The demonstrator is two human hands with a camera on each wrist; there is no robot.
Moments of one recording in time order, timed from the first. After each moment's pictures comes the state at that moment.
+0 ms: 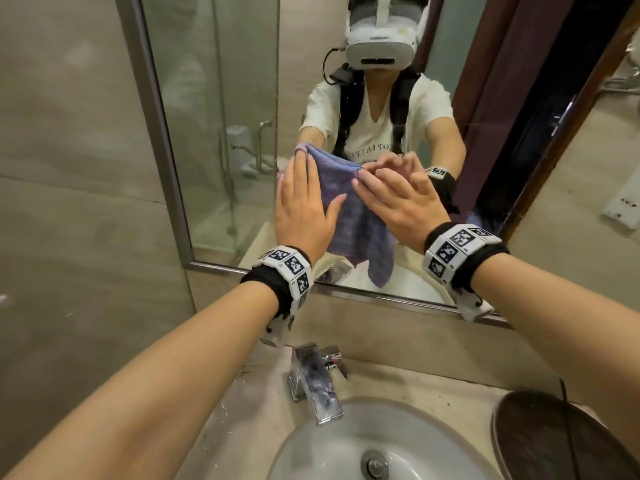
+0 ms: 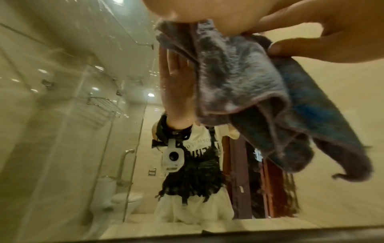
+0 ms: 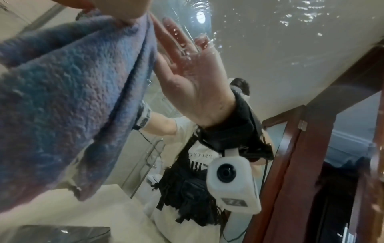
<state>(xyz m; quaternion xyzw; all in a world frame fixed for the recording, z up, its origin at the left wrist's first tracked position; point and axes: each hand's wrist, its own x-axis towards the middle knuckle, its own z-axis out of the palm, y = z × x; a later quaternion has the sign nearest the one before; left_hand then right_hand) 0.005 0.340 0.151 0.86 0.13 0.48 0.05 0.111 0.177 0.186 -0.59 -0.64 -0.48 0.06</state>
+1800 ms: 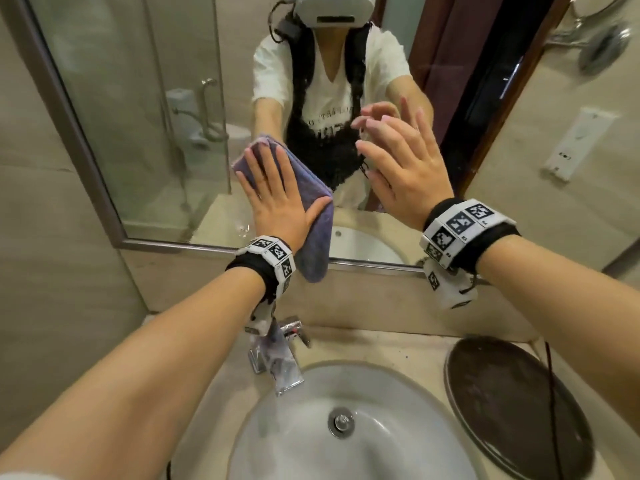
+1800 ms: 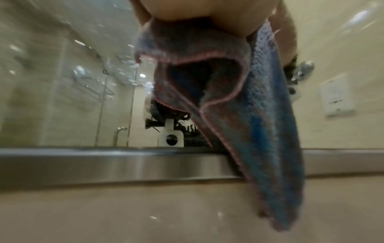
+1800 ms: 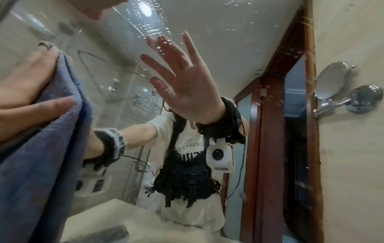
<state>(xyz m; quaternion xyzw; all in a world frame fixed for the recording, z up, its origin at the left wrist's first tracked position) 0.033 0.299 0.099 0.90 0.18 0.39 0.05 0.087 0.122 0.189 -0.71 -0.47 -0.52 0.00</state>
